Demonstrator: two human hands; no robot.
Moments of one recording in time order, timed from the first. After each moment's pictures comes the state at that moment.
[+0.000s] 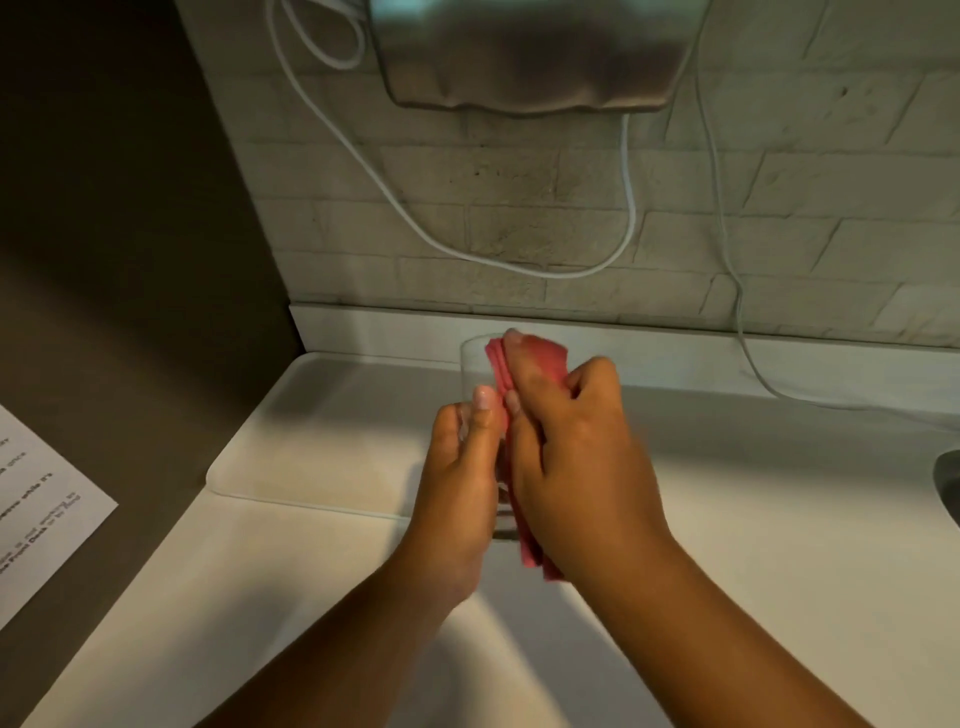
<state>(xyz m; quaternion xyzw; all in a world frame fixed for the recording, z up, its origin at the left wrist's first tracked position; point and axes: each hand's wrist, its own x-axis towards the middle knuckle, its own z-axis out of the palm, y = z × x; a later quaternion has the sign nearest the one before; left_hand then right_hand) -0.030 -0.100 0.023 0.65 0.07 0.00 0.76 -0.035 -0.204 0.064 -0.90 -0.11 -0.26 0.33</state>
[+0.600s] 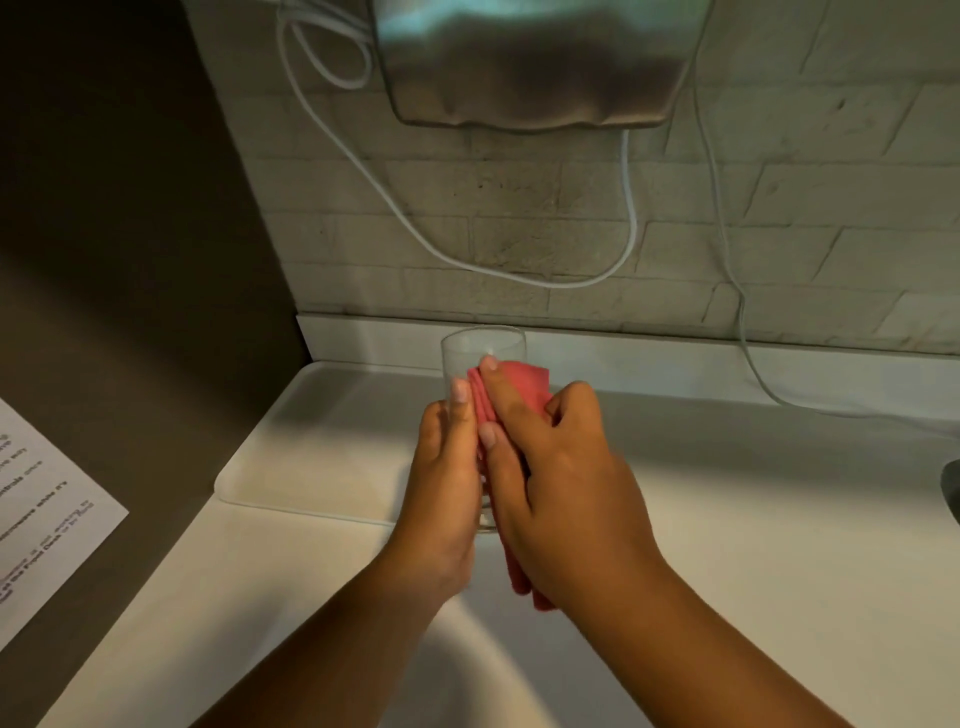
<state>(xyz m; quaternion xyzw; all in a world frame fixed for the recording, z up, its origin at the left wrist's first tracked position) -0.024 -0.090 0.032 0.61 0.10 0.01 0.78 -0.045 -0.199 0.058 -0.91 -0.16 -0.23 0.29</state>
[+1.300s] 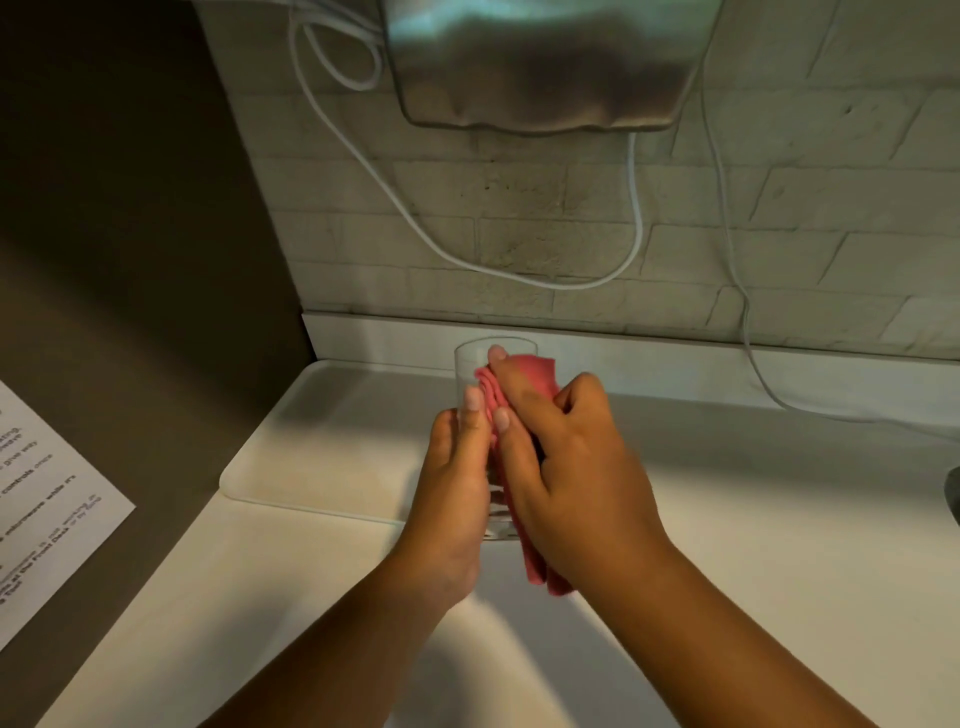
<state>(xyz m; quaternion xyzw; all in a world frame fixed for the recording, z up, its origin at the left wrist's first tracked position) -0.027 -0.092 0.026 0.62 0.10 -0.01 0.78 -0.031 -0.206 0.052 -0.90 -0.18 -0.24 0.32</state>
